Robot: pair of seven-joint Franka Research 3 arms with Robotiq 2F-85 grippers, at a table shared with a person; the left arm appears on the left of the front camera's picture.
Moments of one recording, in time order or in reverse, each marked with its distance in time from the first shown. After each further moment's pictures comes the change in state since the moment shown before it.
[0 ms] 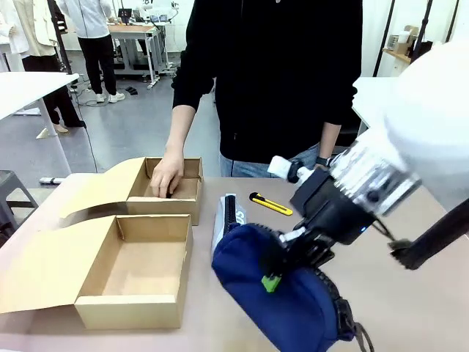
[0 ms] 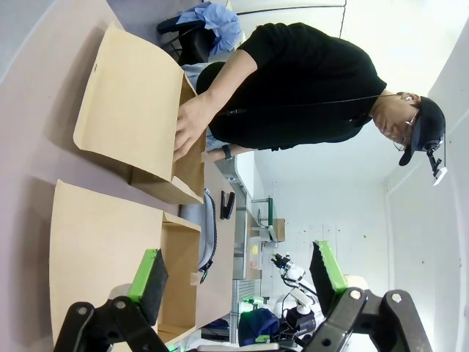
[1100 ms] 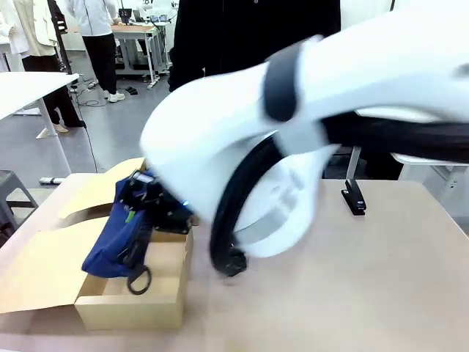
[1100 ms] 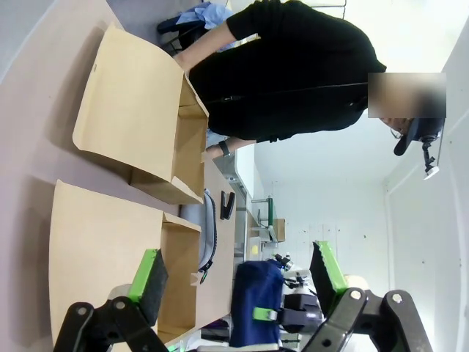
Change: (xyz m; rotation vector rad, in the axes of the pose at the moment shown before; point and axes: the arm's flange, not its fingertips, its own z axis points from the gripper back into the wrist) left arm 0.000 0.000 0.000 0.000 0.000 0.000; right arm 0.135 0.102 -0.116 0.207 -0.428 -0.571
